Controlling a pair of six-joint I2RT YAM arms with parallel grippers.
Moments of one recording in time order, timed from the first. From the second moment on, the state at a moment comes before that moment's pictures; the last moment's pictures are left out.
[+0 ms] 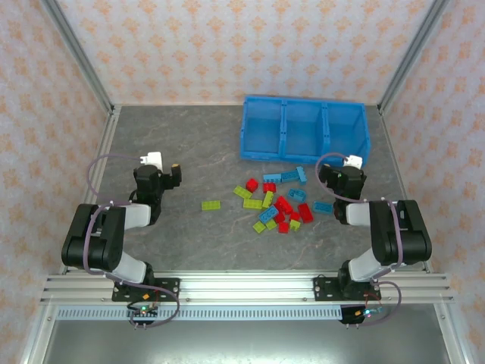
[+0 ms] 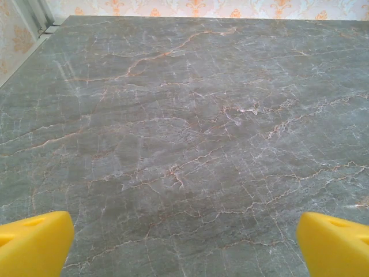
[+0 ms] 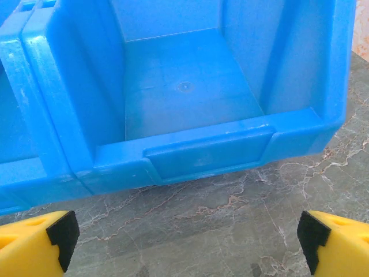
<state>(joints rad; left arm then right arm) -0.01 1.50 0.43 0.63 -0.18 -0.06 0.01 1.53 0.42 0.66 0.20 0.18</state>
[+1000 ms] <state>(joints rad) -0.01 1.50 0.43 0.63 -0.18 -0.06 0.02 1.24 0.73 -0.01 0.26 0.40</state>
